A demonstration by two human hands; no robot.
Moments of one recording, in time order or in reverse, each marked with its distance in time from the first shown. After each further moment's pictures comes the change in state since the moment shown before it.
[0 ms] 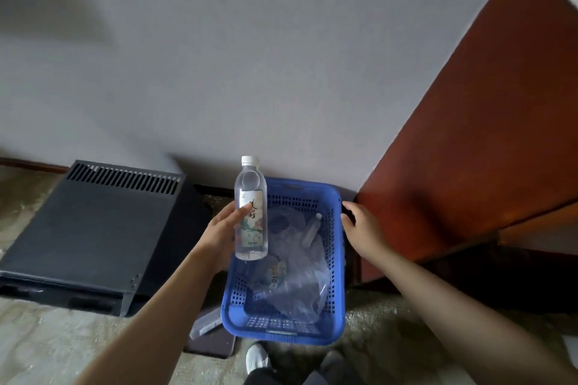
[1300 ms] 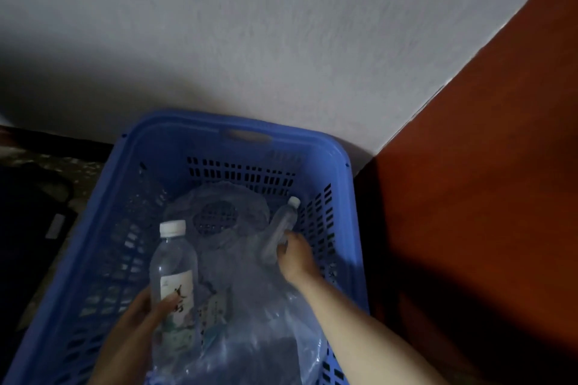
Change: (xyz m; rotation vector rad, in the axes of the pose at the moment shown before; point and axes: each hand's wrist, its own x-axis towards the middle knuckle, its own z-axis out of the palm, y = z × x) left_hand 0.324 -0.396 -0.115 0.089 0.365 -0.145; right_hand 0.284 0.338 0.370 -0.048 -0.180 0.245
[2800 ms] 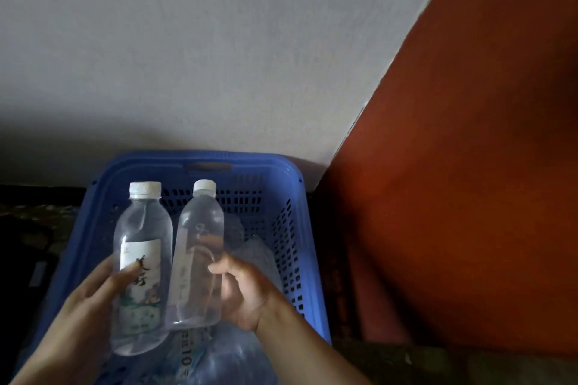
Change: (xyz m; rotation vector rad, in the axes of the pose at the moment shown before) left_hand -0.055 0.110 0.018 -0.056 -0.222 0.217; right_hand -0.123 -0.090 -0.066 1.354 -0.694 0.039
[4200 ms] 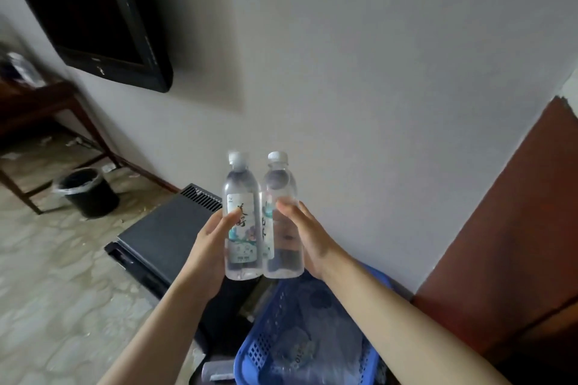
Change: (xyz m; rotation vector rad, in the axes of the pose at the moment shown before) left_hand -0.443 0.361 0.045 -0.136 0.346 0.429; right_hand -0.355 -0.138 0.428 -0.748 -0.368 -0.224
